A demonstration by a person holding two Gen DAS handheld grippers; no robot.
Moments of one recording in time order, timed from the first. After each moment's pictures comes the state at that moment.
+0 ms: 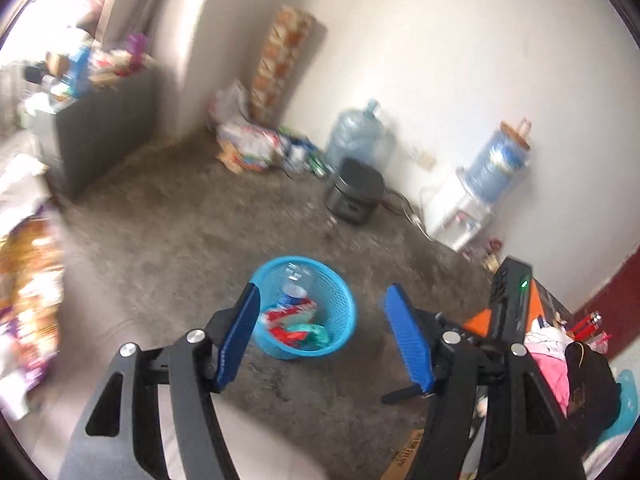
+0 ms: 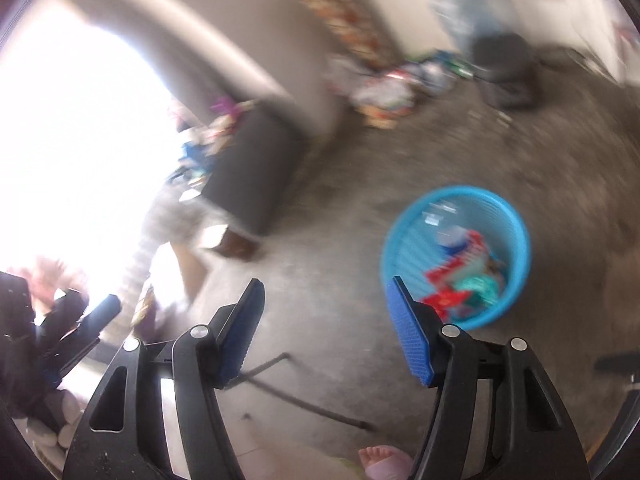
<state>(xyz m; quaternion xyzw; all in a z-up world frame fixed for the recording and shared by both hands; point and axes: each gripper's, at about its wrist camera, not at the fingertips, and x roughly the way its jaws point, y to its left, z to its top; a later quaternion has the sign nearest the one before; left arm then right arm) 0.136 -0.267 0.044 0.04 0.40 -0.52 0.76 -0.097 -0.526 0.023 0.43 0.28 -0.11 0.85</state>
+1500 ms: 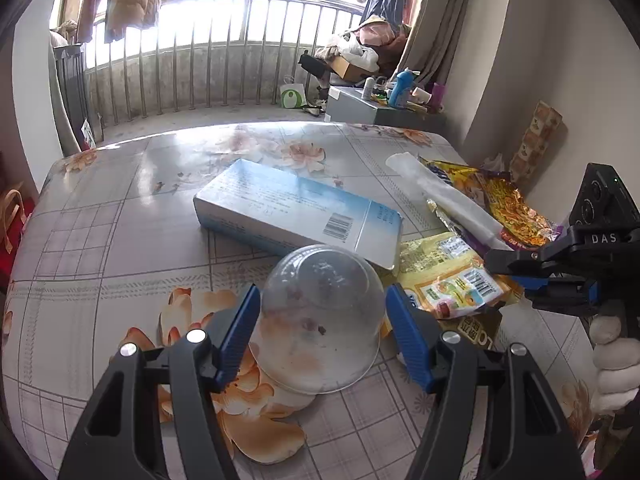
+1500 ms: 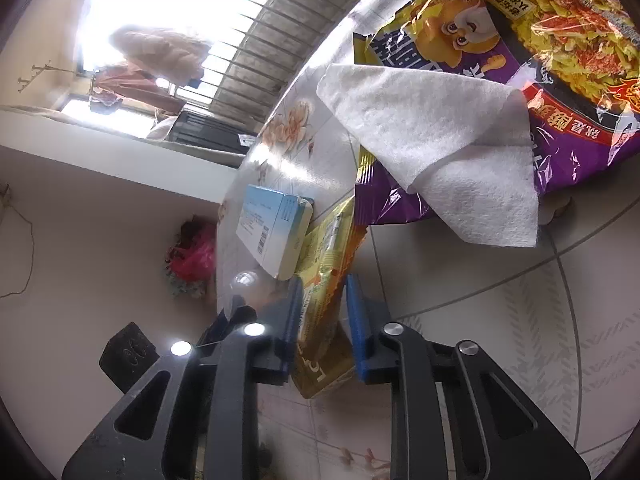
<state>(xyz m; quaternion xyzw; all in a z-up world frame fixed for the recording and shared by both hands) 0.178 0.133 -0.036 -0.04 0.37 -0.14 0.92 0.117 -0.221 0.044 0.40 0.50 0.26 0.72</state>
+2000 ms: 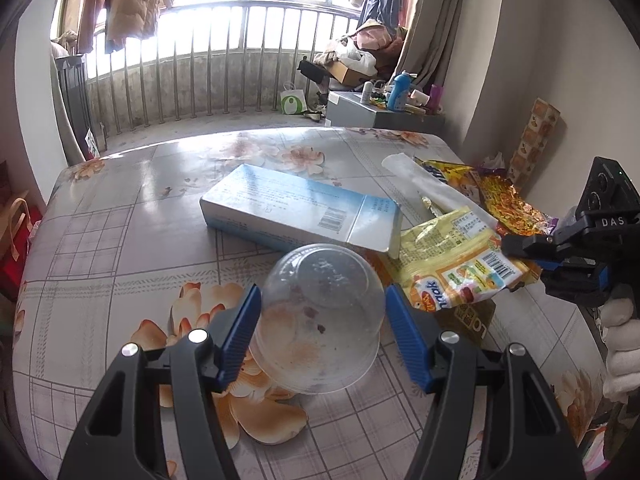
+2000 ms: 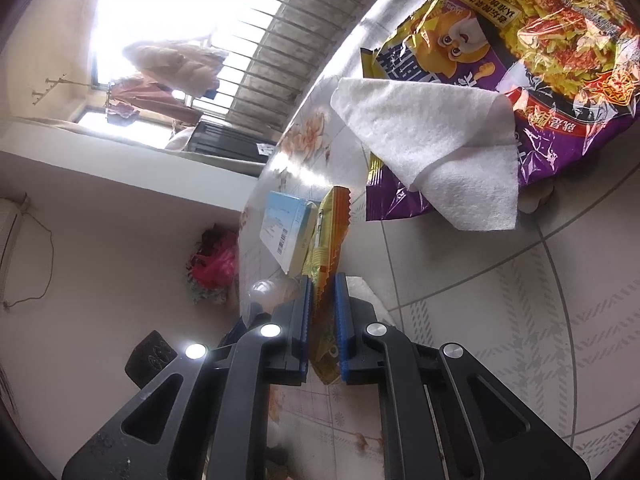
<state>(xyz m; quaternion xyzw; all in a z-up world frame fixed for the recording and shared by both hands) 0.162 0.132 -0.028 -0.02 0.36 -0.13 0.92 0.102 -0.235 0.059 0.43 0.48 0.28 0.72</state>
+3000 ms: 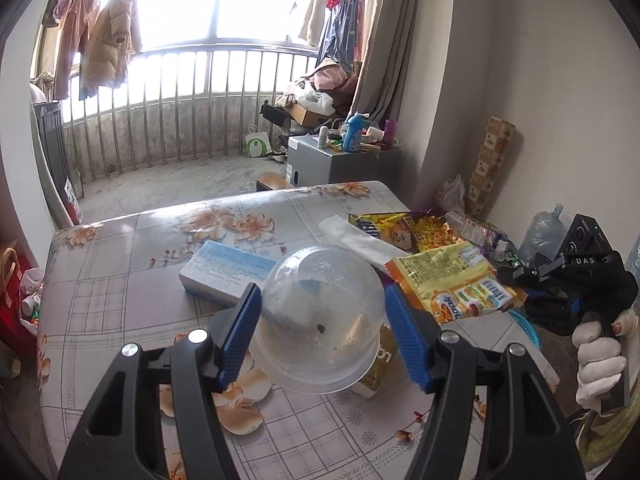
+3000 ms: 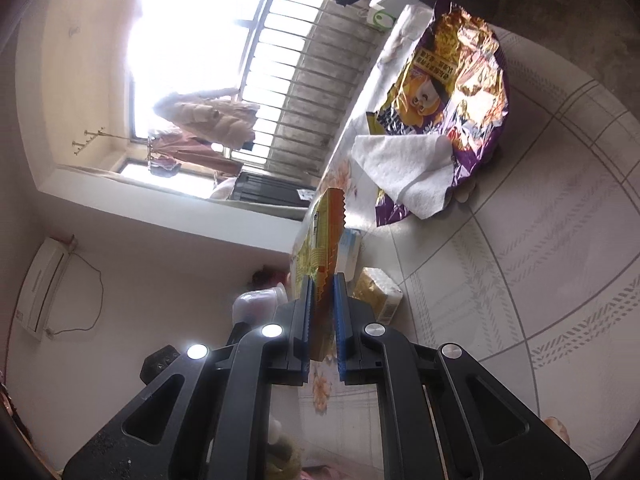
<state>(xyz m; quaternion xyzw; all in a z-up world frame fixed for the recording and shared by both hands) 0.116 0.114 0.055 -0.01 0.29 -0.20 0.94 0.033 -0.311 0.071 0.53 0.38 0.28 0.71</state>
